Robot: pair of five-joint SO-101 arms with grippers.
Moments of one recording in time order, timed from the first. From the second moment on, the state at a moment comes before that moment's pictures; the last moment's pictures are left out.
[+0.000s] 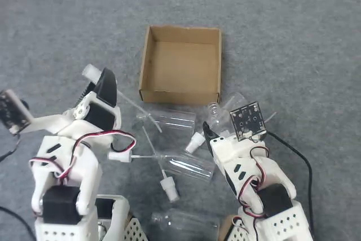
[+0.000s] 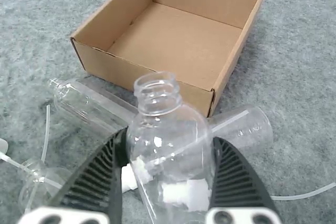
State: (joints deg) left arm -3.3 -79.3 50.9 57.8 48.0; right arm -26.5 -92.2 81.8 50.7 -1.8
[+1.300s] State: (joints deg) left arm -3.2 -79.0 59.6 40.0 60.2; right arm -38.0 -92.2 89.2 36.7 3.7
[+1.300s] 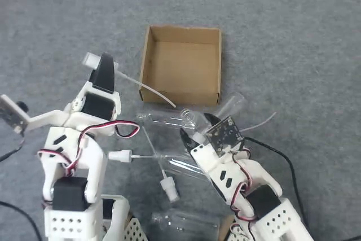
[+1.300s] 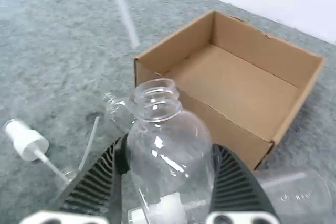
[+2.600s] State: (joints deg) left arm -0.3 -79.0 62.8 40.0 59.1; right arm -38.8 -92.2 93.2 31.5 4.6
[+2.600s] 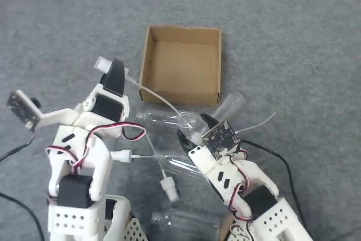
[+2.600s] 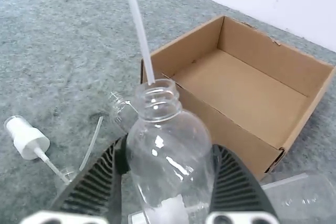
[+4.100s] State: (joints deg) left arm 24.5 -79.0 76.4 40.0 47.1; right arm -38.9 -92.2 93.2 31.5 4.6
